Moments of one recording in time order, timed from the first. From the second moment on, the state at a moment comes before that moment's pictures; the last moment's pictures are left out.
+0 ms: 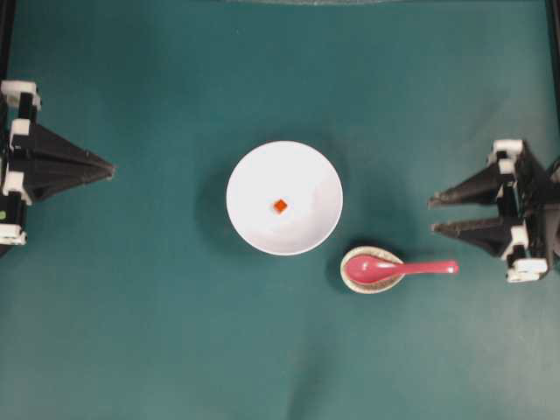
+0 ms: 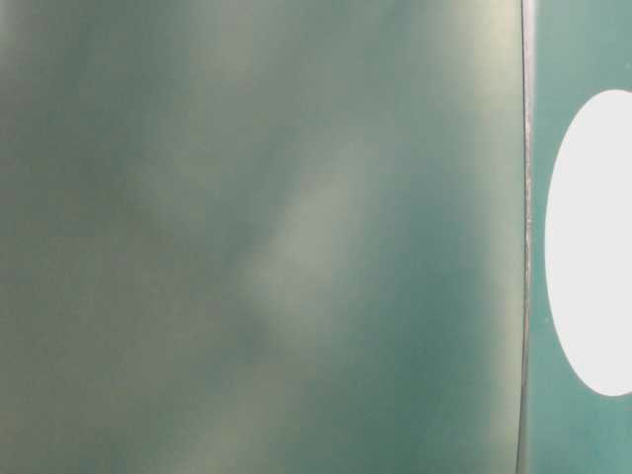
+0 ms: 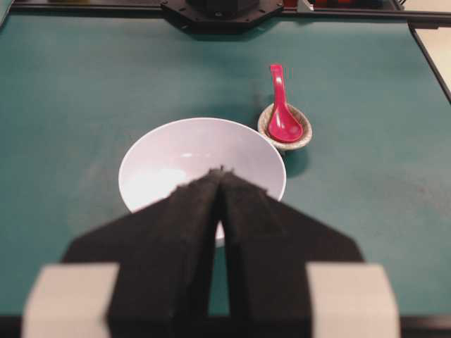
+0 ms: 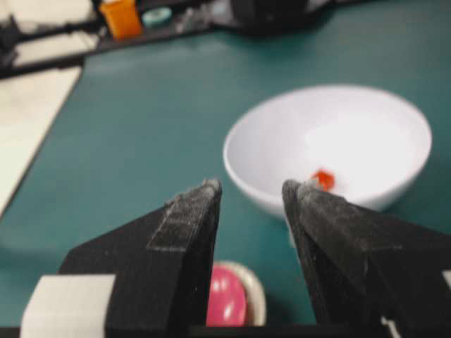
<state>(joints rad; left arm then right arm) 0.00 -0.96 1.14 0.00 0.00 0.00 0.29 -0.50 1.42 0.37 -0.90 0.01</state>
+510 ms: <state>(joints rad) 0.00 -0.96 1.14 0.00 0.01 0.01 0.51 -0.16 1.41 0.60 -1.14 0.01</state>
